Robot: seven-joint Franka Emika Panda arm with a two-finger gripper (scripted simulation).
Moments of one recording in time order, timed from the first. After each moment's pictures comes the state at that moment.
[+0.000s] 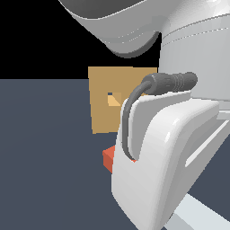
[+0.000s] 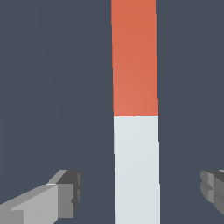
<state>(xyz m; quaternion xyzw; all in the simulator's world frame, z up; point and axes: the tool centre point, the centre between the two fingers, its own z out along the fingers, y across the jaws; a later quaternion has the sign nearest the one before) 0.085 -0.189 0.073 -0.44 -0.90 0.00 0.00</state>
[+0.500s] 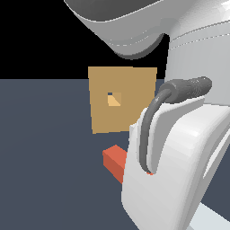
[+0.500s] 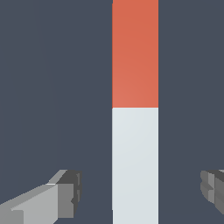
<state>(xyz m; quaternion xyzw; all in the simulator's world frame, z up) 0.092 -0.193 0.070 -0.43 -0.90 0.00 0.00</state>
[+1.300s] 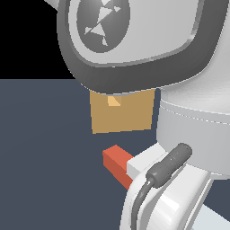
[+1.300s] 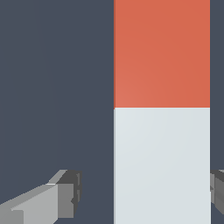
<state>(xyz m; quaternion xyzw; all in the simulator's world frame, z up) 0.090 -0.193 0.019 -0.43 -0.90 0.00 0.00</state>
